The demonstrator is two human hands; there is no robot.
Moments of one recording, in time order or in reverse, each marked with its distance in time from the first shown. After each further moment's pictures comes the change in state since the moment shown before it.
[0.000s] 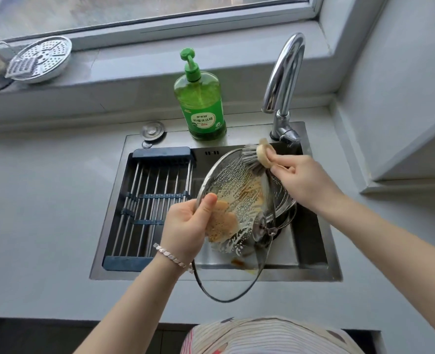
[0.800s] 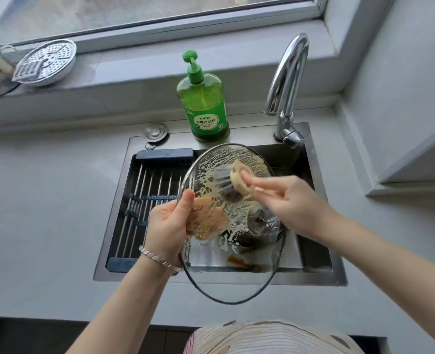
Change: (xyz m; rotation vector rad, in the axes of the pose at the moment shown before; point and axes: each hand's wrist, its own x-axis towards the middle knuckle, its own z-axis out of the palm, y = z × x) left_hand 0.003 0.007 -0.017 -0.306 0.028 -0.128; right_hand -0.020 -0.002 0.012 0.179 -0.252 -0.170
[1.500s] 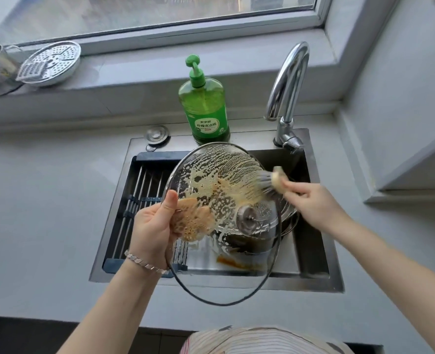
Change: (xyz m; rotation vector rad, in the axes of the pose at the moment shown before) left_hand 0.004 -0.006 -0.017 -0.125 -0.009 -0.016; right_hand 0.004 0.043 -0.017 0.033 0.222 0.218
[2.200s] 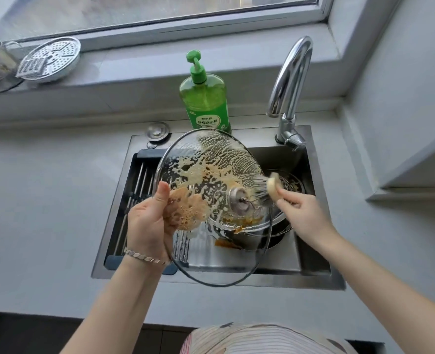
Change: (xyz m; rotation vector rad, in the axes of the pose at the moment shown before) left_hand 0.008 -0.003 -0.003 -0.160 0.157 0.027; right_hand -0.010 0.016 0.026 0.028 0.019 0.077
